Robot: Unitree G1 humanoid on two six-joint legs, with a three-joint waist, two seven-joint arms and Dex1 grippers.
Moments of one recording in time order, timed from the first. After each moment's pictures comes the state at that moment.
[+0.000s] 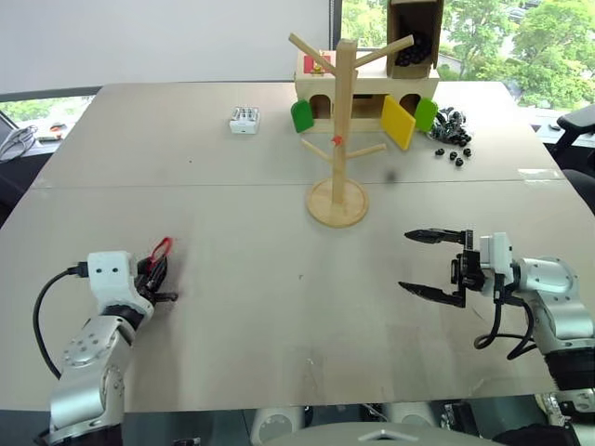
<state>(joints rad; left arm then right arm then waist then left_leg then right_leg) 0.17 0.48 0.43 -0.14 -0.35 0.34 -0.28 -0.20 -0.58 -0.02 0.07 0.46 -0.21 1.35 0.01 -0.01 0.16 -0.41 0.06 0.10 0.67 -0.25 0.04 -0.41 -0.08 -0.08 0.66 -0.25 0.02</state>
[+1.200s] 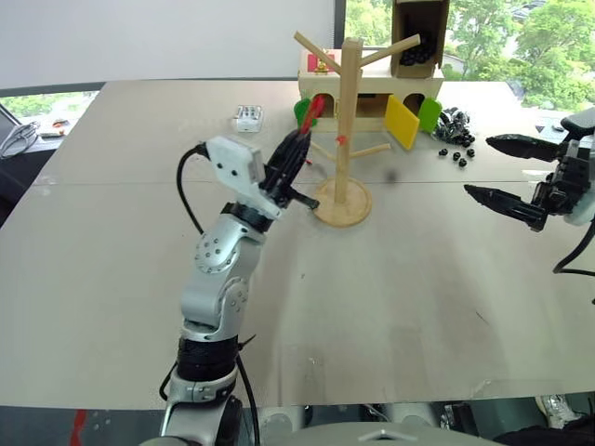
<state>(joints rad) -0.37 0.16 -0.01 -0.38 -0.38 0.24 -0.35 -0.36 -0.88 -0.32 -0.10 0.68 0.31 1.12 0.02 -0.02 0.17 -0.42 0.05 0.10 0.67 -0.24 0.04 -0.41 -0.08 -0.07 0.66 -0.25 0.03</state>
